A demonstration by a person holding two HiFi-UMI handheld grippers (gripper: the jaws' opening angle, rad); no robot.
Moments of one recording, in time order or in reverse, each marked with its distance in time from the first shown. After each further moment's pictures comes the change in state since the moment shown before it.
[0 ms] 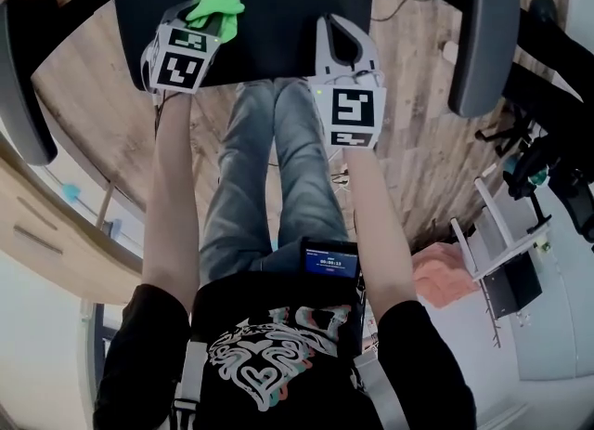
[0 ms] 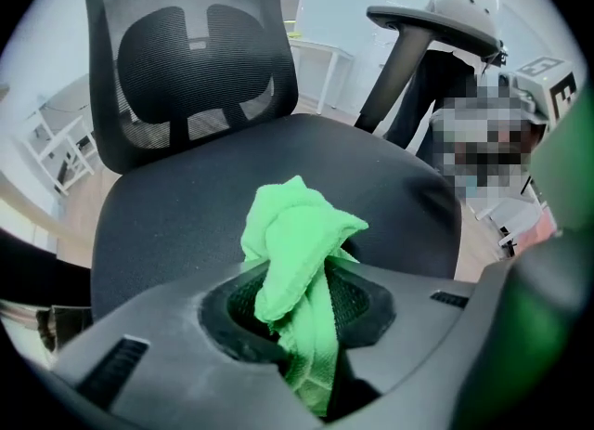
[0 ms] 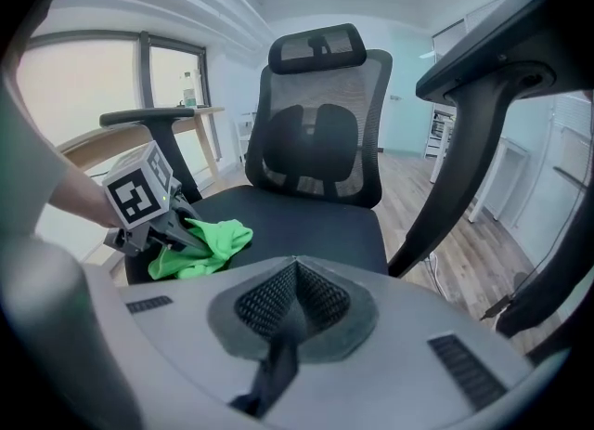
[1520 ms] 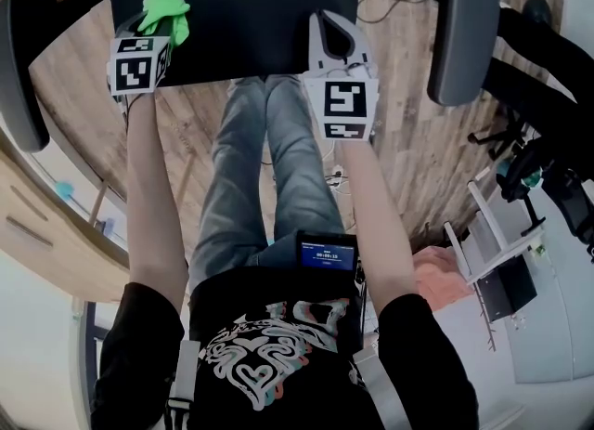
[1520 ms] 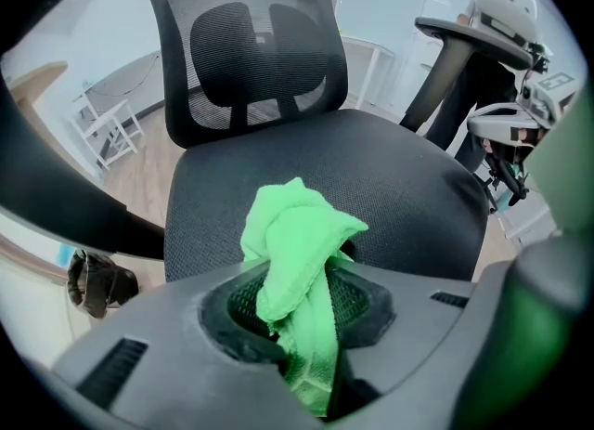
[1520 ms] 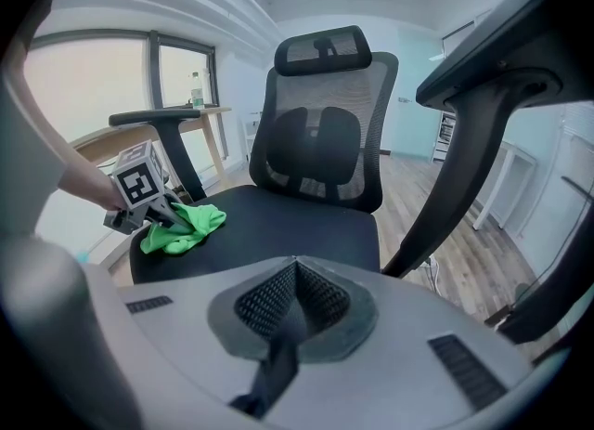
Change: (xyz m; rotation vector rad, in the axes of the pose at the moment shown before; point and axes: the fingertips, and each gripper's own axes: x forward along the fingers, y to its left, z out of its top) left arm -0.038 0.073 -0.050 -0.148 0.033 0.178; right arm -0.002 -0.001 0.003 -0.045 0.006 0.032
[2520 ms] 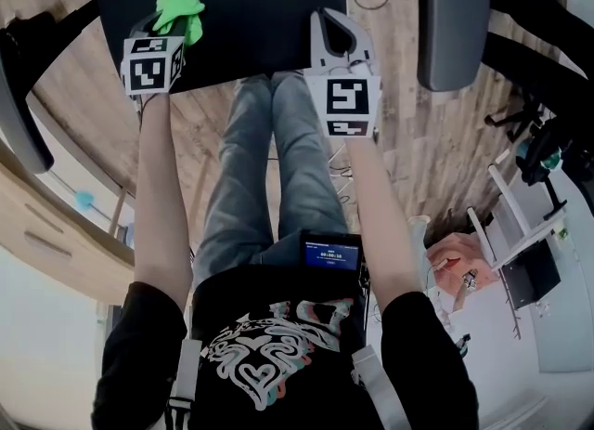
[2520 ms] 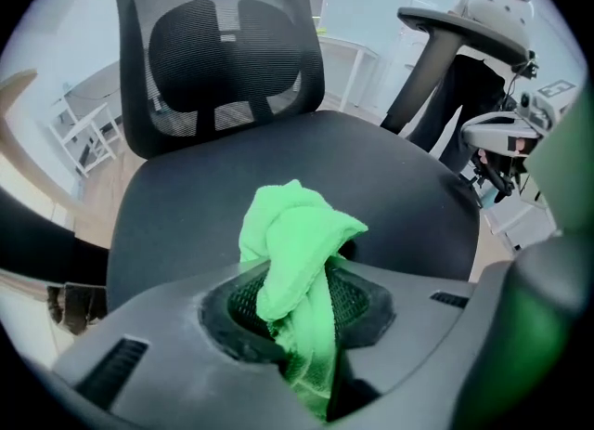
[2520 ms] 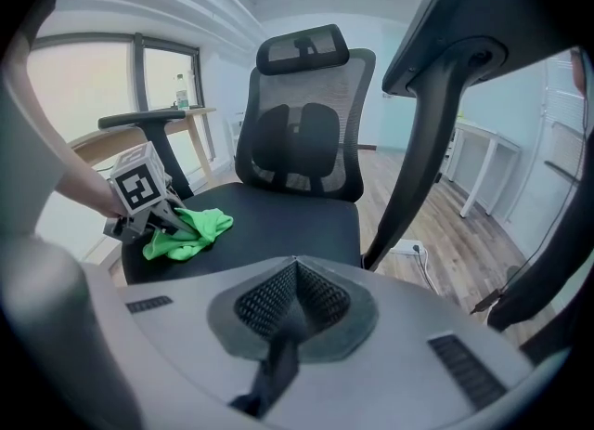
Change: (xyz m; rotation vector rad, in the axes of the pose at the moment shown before) left arm 0.025 -0.043 0.030 0.045 -0.012 -0.075; right arm -0.008 -0.023 -0.020 0.069 0.007 -0.054
